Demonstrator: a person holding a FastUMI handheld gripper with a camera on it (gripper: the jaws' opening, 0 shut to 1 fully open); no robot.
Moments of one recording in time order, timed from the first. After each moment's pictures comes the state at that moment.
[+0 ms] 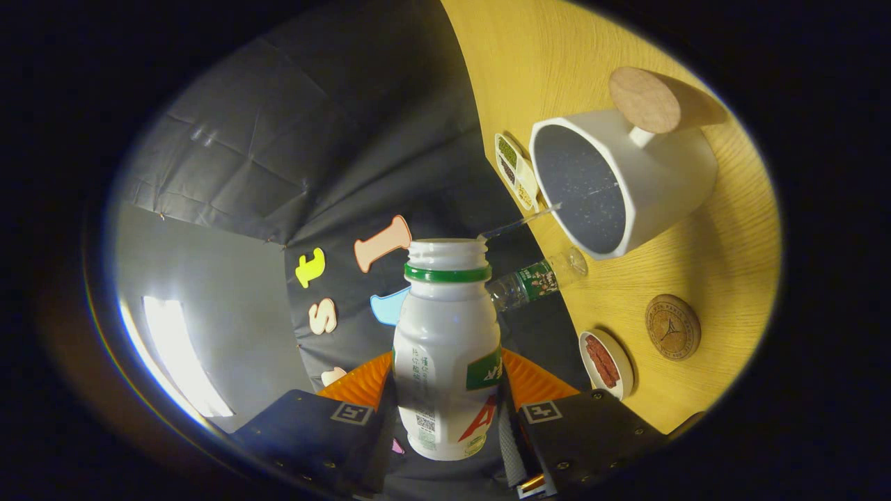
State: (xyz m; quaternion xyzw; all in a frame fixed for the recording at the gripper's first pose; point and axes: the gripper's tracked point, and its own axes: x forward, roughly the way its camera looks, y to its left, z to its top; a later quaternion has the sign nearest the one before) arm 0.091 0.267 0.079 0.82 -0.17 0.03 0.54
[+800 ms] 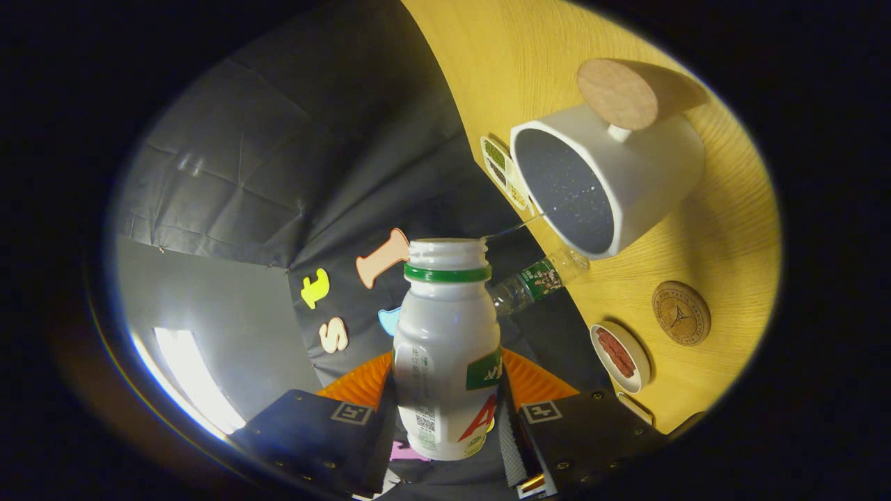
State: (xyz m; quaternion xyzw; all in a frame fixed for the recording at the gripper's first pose) arm 0.089 0.262 0.080 0.85 -0.19 0.03 0.49
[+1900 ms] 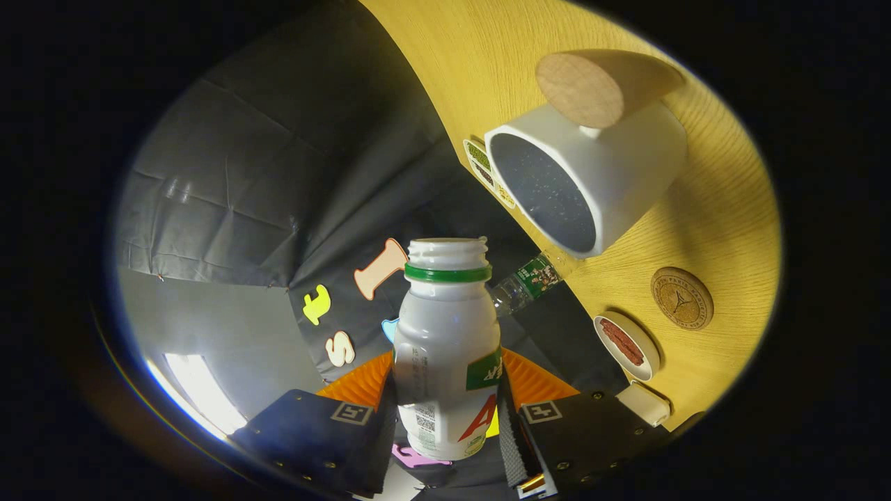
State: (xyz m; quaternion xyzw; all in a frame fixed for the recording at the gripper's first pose) arm 0.089 0.263 0.084 0.87 -0.19 0.03 0.45
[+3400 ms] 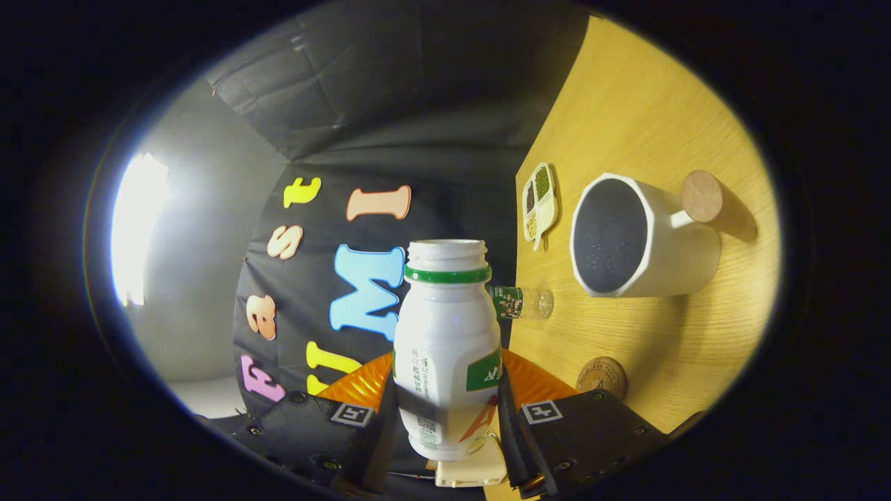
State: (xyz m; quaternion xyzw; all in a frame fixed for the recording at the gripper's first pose) arm 0.104 0.304 0.063 0.64 -0.11 -0.05 0.76
